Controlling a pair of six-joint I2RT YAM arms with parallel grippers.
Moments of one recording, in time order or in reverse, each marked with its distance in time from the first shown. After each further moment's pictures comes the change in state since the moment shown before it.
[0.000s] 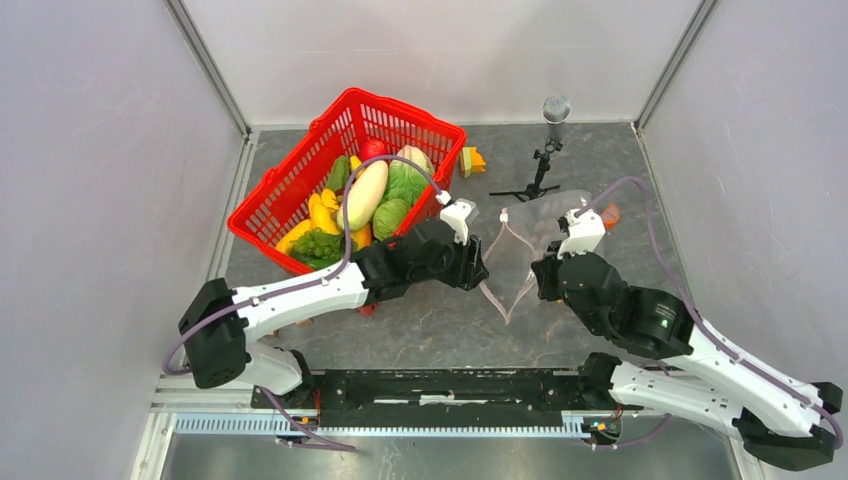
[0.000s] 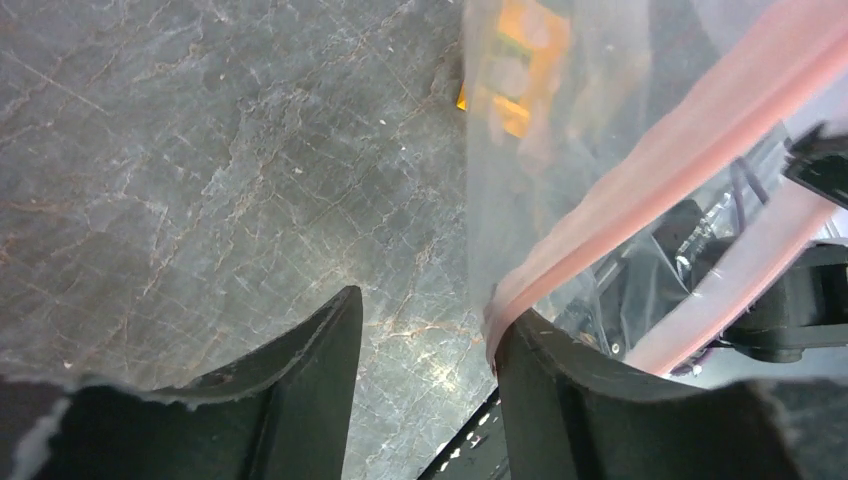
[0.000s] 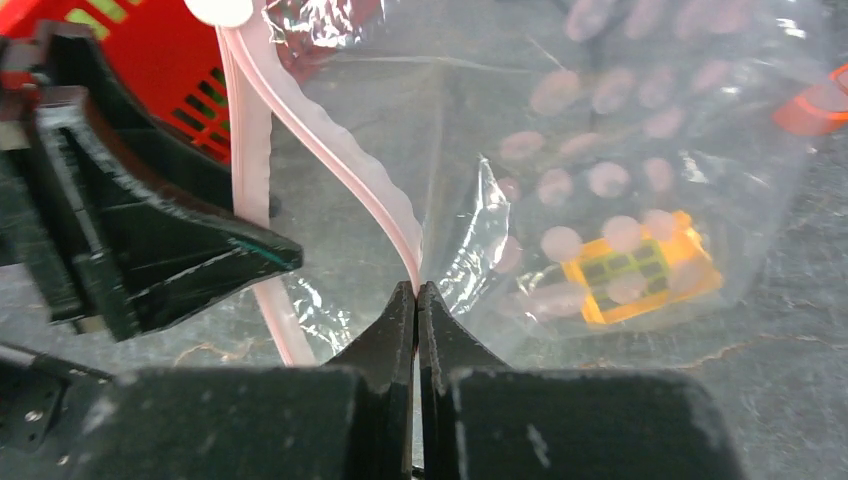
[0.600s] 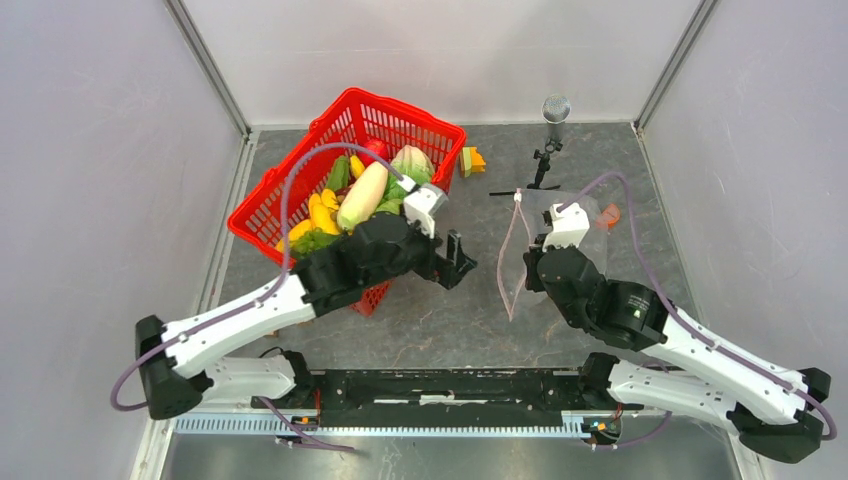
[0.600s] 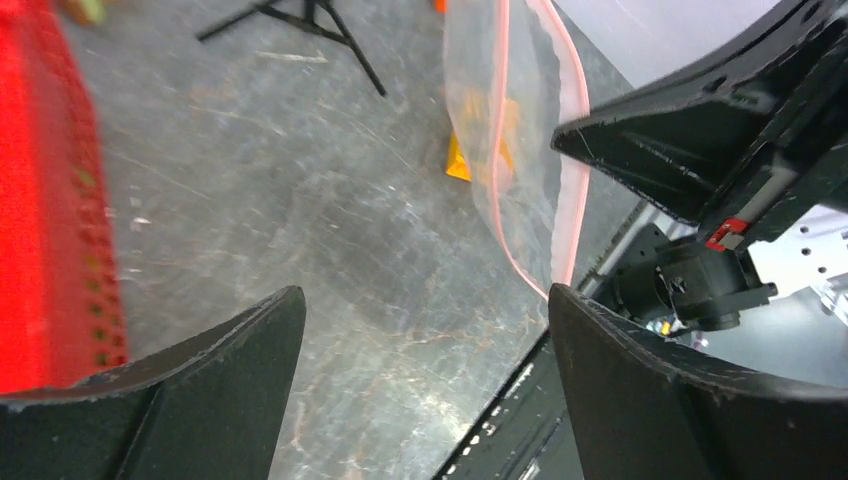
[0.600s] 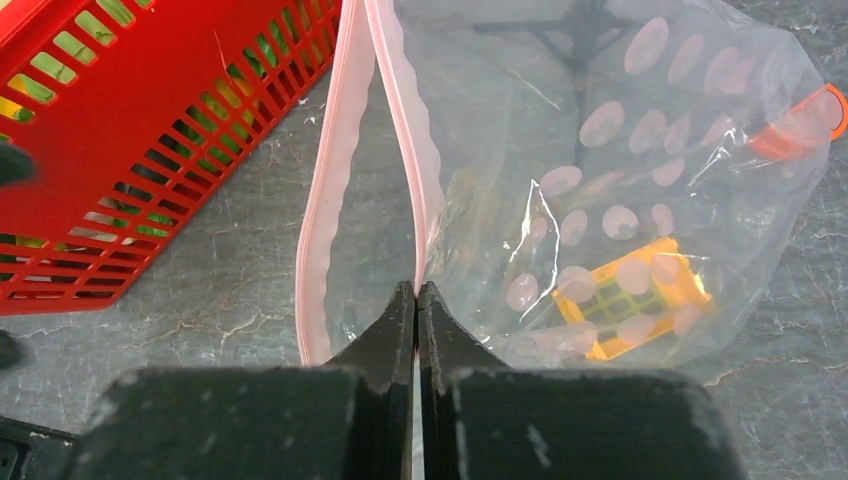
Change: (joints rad) left arm 0.003 -0.249 0.013 -0.076 -0.020 0.121; right arm 0.000 0.090 -0.024 0.099 0.102 -0.013
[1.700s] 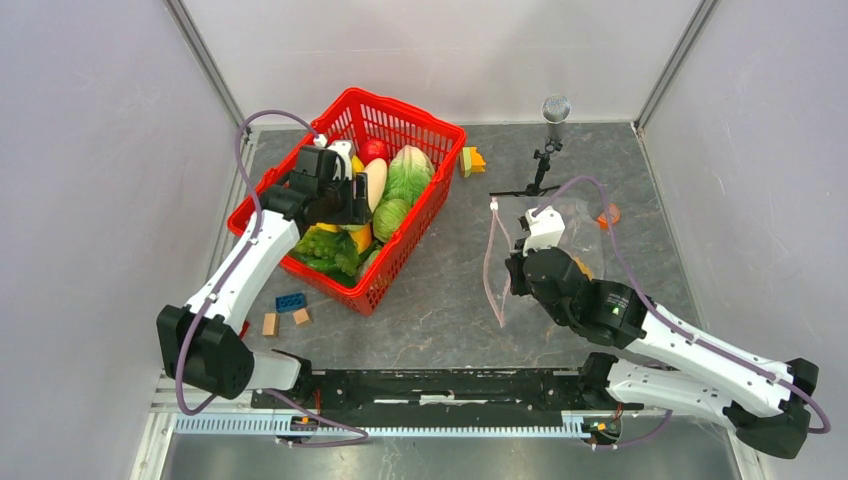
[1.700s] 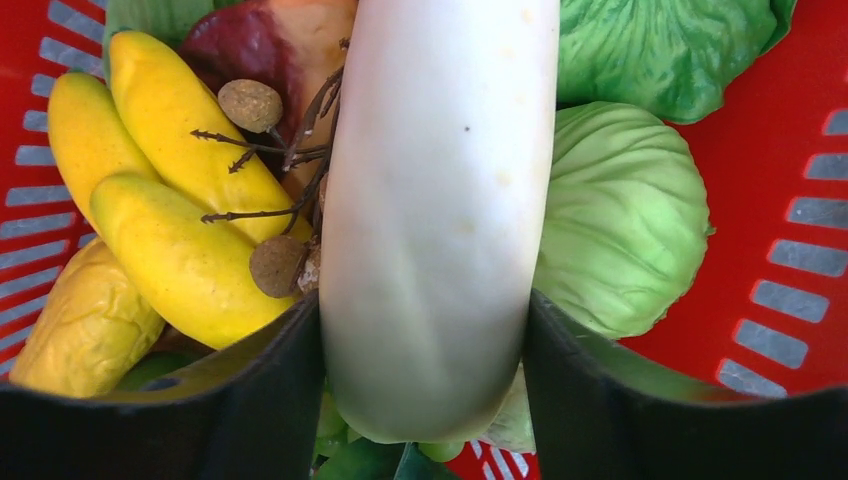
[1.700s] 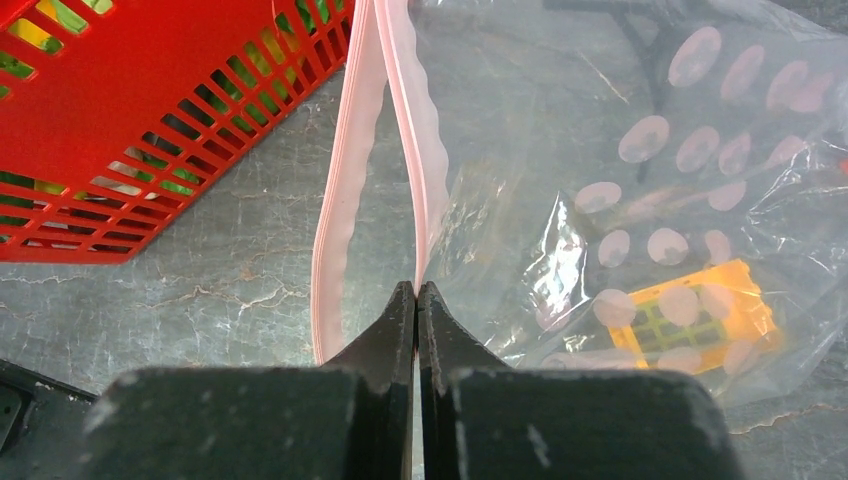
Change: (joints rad) left arm 0.731 0.179 0.169 -0.451 0.113 0.201; right arm 0.000 0.052 -0.074 0.139 -0.116 -0.070
